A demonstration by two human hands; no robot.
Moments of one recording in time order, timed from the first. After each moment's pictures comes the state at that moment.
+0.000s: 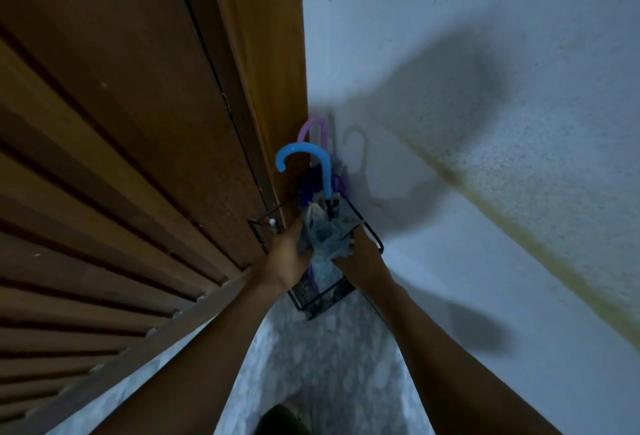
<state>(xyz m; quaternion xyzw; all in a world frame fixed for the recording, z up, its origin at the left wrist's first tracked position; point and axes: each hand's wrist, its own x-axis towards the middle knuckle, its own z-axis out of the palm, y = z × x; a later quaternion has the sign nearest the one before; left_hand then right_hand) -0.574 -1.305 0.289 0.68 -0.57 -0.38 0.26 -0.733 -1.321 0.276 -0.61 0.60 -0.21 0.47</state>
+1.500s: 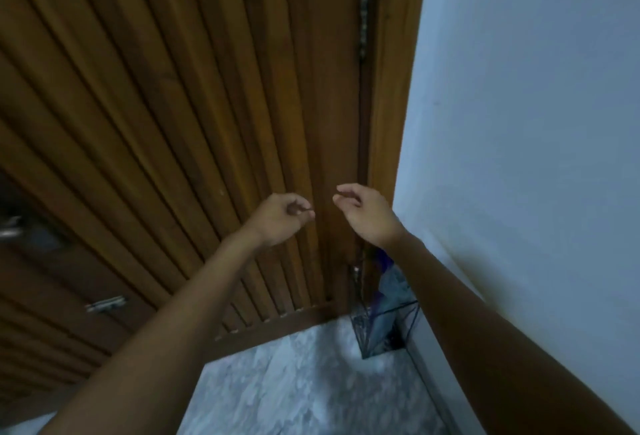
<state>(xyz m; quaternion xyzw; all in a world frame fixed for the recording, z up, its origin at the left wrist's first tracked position) -0.481 -1.100 0.738 0.76 -0.51 -0.25 0.31 -0.654 -1.174 0.734 -0.75 0.41 -0.25 0.44</state>
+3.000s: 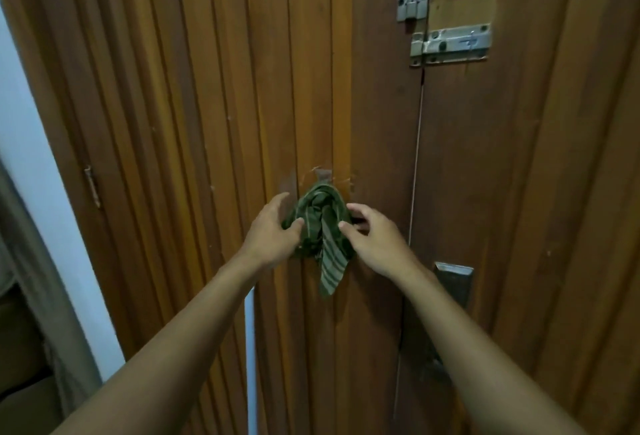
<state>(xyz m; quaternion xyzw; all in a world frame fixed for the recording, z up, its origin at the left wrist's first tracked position) 0.102 -0.675 0.937 0.84 -0.26 0.04 0.47 0.028 -0.849 0.912 -0.88 0.09 -0.24 0.40</state>
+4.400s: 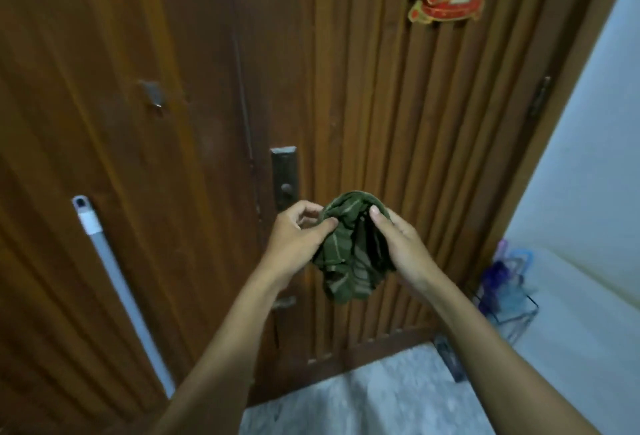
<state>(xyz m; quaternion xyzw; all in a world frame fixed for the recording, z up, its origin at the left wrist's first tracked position) -0.132 -0.686 0.842 0.64 -0.42 -0.30 0.57 -0.289 -0.766 0.816 -0.63 0.28 -0.40 0.60</state>
